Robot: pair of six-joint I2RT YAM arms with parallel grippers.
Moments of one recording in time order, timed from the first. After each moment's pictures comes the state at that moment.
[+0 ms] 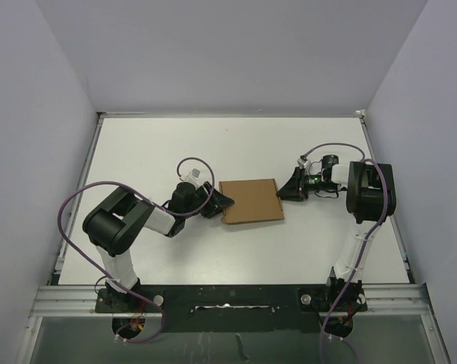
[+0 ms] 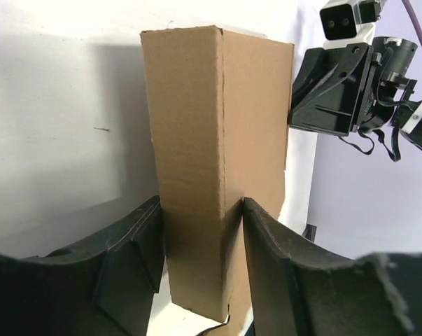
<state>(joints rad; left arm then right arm) -0.59 1.82 0.58 0.82 0.27 -1.18 -0.08 2.09 1.14 -0.39 -1.14 0.15</state>
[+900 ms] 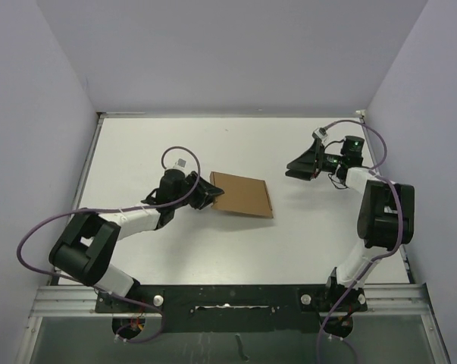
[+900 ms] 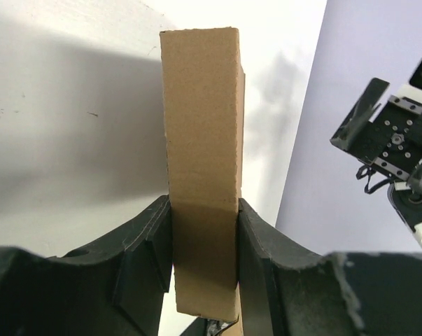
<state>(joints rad) -0.52 1.53 0.62 0.43 0.25 -1.24 -0.15 1.79 1.02 0.16 -1.47 0.63</state>
